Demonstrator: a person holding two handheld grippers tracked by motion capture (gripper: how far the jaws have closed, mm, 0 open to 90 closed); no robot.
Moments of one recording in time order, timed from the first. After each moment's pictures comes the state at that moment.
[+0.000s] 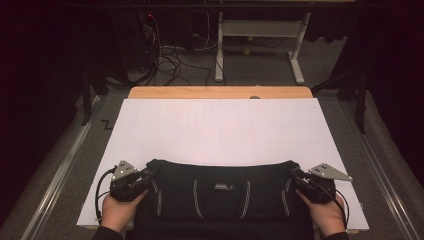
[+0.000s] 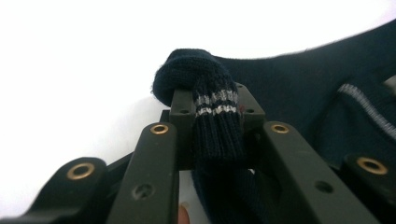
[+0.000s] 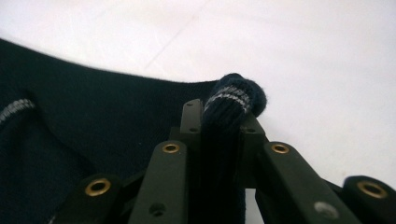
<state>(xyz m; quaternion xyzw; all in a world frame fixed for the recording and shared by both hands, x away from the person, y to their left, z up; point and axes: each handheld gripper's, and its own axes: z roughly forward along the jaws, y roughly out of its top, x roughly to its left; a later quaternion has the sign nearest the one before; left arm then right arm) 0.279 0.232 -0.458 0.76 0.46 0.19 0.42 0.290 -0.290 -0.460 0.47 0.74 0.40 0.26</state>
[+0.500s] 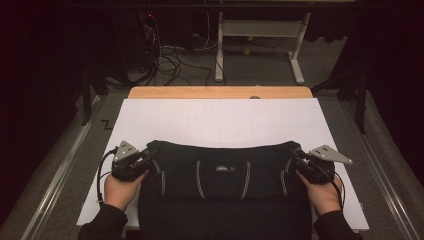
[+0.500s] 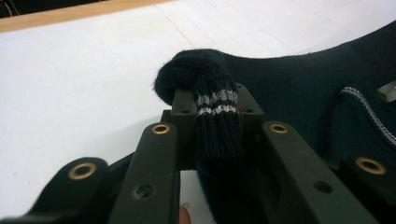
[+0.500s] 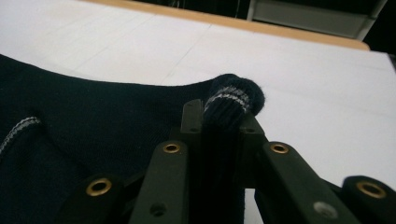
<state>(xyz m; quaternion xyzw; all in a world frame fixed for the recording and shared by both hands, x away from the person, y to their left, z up) 0.326 0.234 -0.437 0.74 0.46 0.22 0.43 0.330 -0.288 -0.437 0.47 0.71 0.42 0.31</state>
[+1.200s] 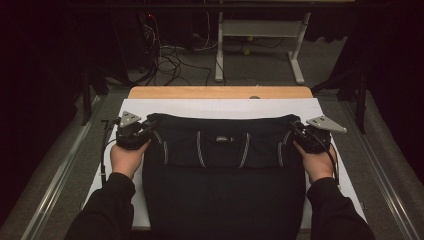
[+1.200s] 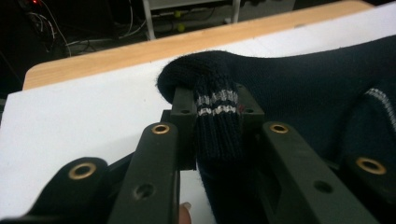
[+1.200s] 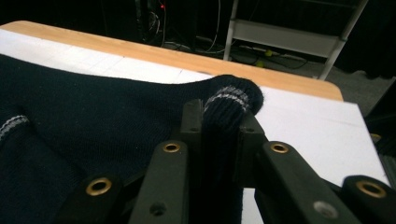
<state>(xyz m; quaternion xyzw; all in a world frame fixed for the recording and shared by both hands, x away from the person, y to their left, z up) 0.388 0.230 -0.401 0.71 0.49 0.27 0.43 0.394 -0.282 -0.403 0.47 0.69 0.42 0.35</state>
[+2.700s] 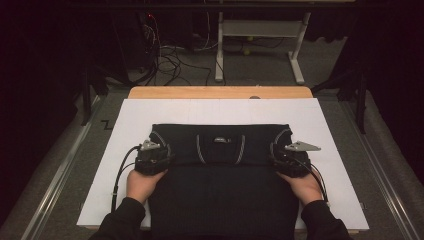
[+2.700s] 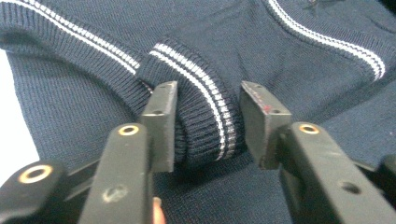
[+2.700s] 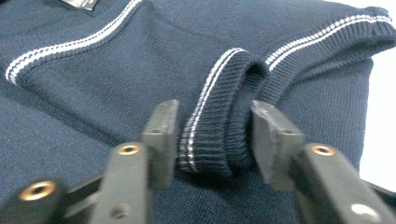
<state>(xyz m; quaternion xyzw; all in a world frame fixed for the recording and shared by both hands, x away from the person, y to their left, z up) 0.361 0.198 -0.481 0.77 0.50 0.14 0.38 0.368 -0.255 -0.474 0.47 0.77 0.36 0.22</state>
